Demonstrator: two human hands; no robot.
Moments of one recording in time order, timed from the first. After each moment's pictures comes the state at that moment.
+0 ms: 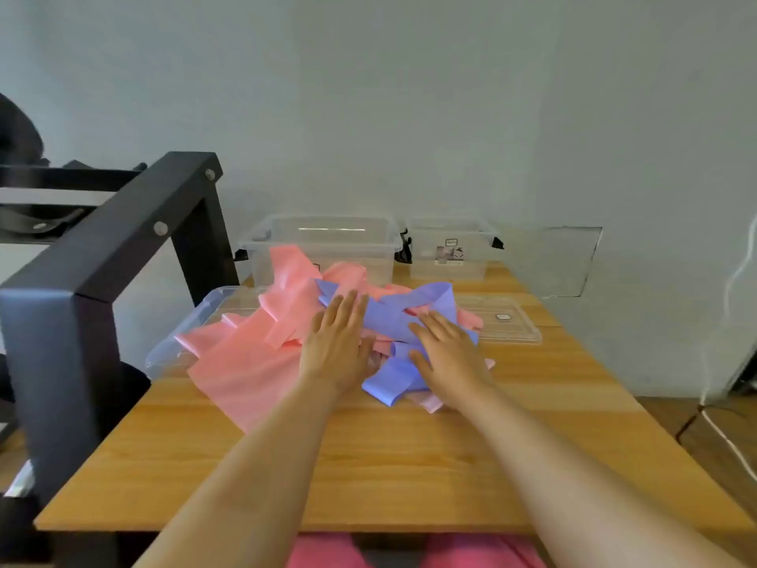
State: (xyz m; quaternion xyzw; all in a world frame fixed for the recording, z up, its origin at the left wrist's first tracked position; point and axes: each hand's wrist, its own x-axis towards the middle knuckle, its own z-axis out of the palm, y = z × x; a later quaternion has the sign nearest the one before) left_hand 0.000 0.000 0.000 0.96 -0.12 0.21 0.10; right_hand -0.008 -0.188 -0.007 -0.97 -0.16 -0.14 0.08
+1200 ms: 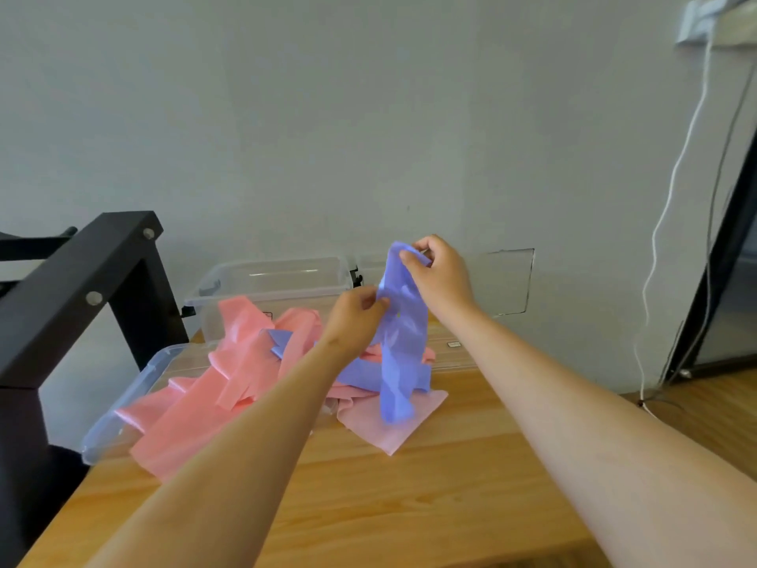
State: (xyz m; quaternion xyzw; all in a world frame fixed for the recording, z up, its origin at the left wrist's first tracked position) left_hand 0.012 -0.080 0.110 0.80 -0.19 0.08 0.56; right_hand 0.016 -0.220 0.143 -0.81 -0.03 -0.34 0.47
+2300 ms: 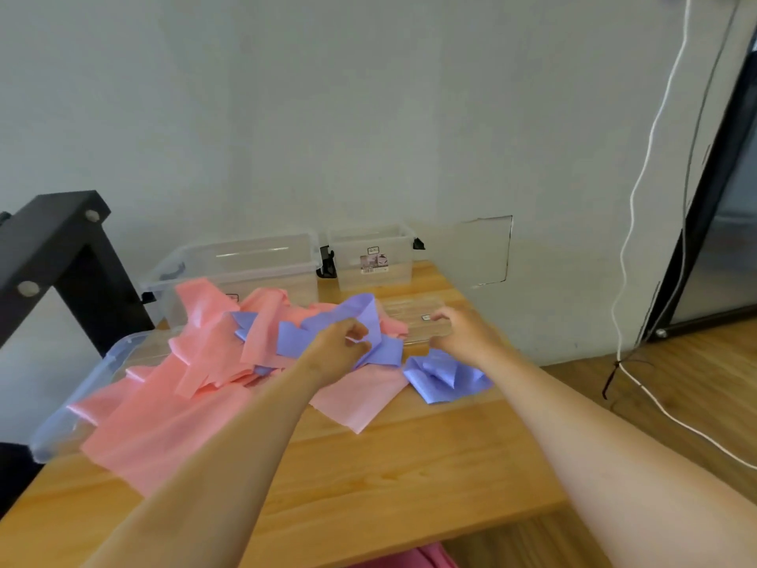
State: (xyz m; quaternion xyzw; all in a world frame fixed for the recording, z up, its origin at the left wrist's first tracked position) left_hand 0.026 -0.096 0.037 0.90 -0.19 0.00 0.38; right_hand 0.012 -0.327 0.024 -0.95 0.06 -0.07 0.30
